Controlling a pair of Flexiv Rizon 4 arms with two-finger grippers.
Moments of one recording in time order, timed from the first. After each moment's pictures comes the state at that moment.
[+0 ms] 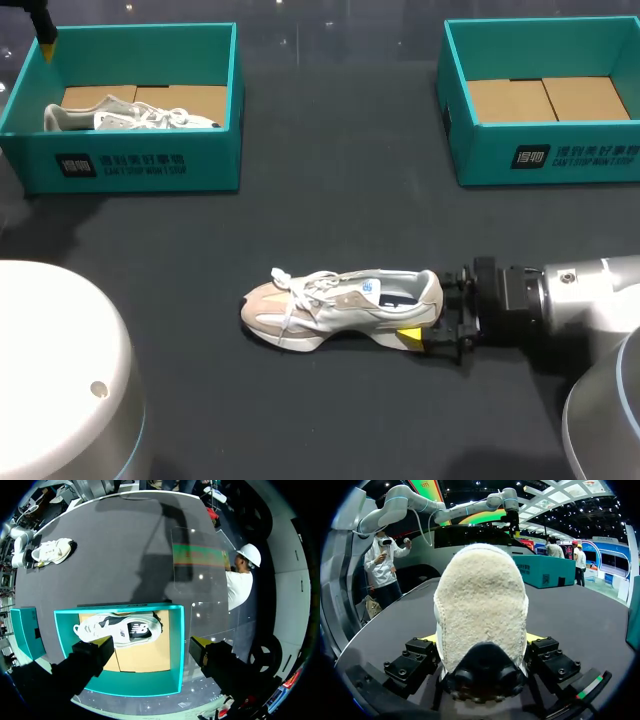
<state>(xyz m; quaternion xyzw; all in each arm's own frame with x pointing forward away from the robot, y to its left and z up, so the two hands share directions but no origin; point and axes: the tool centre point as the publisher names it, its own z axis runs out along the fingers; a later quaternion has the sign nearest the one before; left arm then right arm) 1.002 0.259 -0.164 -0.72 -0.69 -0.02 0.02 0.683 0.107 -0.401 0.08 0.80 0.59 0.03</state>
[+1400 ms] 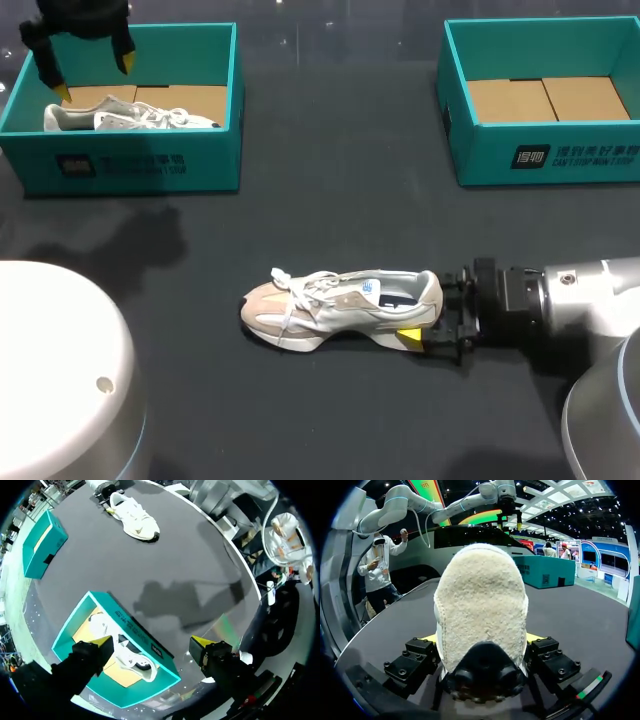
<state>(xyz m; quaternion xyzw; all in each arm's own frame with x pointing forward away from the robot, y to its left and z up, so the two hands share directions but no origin) 0.901 0.127 -0.153 -0.35 -0.94 -0.01 0.03 0.683 0.108 -0.401 0.08 0.80 0.59 0.03</state>
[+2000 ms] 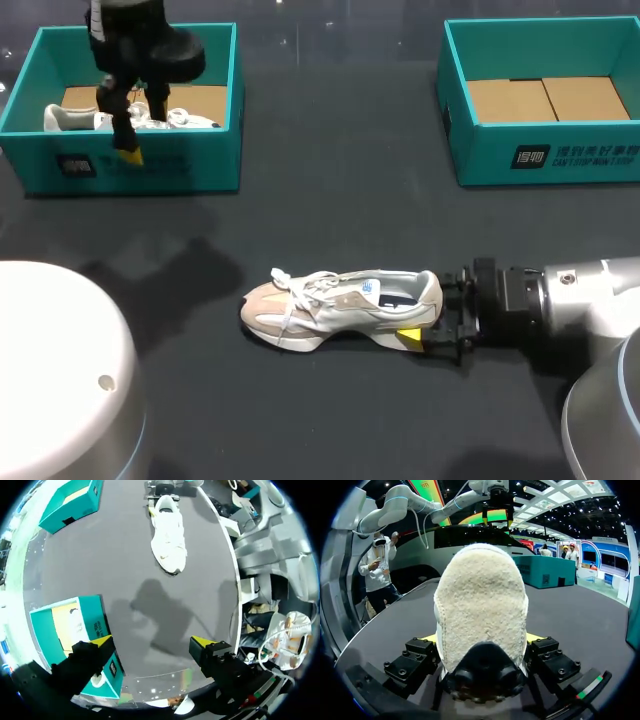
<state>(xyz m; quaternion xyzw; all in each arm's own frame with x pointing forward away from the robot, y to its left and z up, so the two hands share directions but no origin) 0.808 0.051 -0.169 -0.07 -1.00 -0.03 0.05 0.683 0.108 -0.401 0.08 0.80 0.59 0.03</state>
